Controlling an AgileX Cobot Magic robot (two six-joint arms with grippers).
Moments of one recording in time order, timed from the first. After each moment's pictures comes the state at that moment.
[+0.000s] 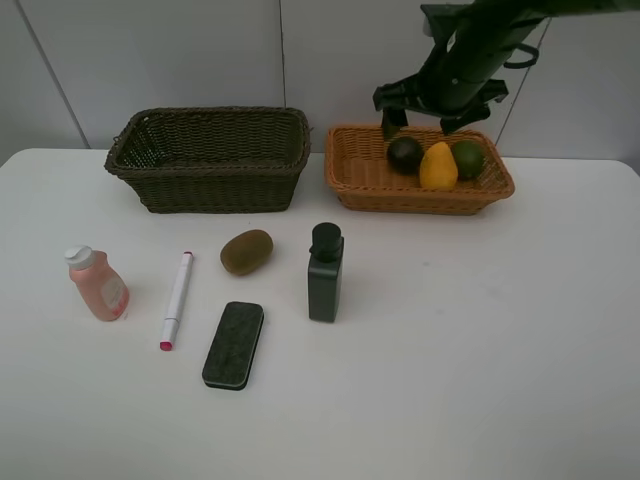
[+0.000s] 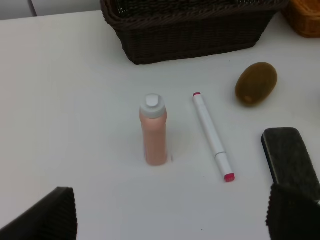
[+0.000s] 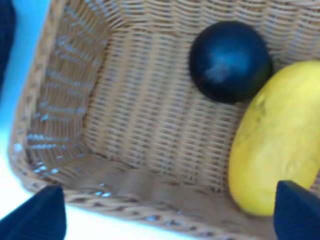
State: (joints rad) left arm -0.01 -0.01 -0.50 -0.12 1.05 0.15; right arm 0.37 1.93 -1.57 -0.16 0.76 0.25
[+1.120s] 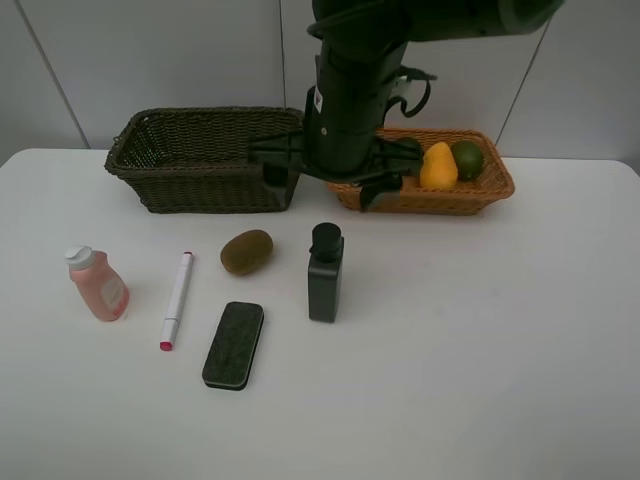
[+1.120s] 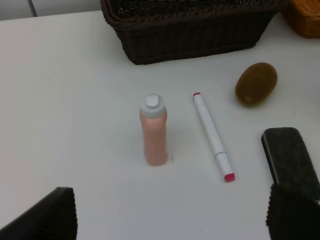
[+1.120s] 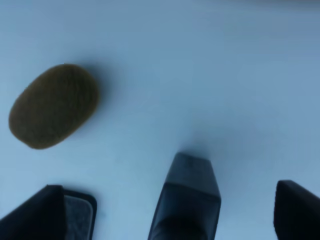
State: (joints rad) left arm -0.01 -0.01 -0.50 -0.12 1.05 0.15; right arm 0.77 1.93 -1.54 -0.22 1.01 0.86
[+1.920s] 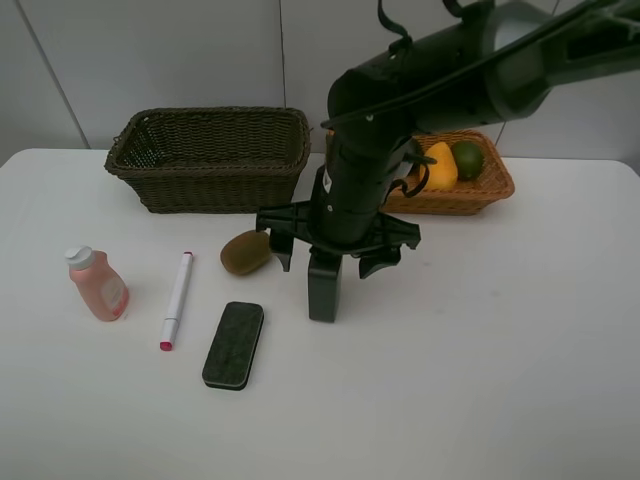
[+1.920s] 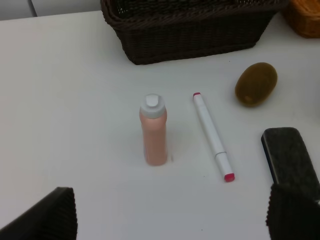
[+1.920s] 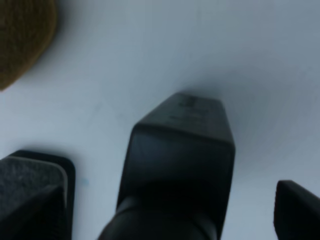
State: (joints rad) left arm -0.01 -0.01 -0.50 -0.12 1.05 0.15; right arm 0.77 1.95 -1.31 -0.13 0.80 0.89
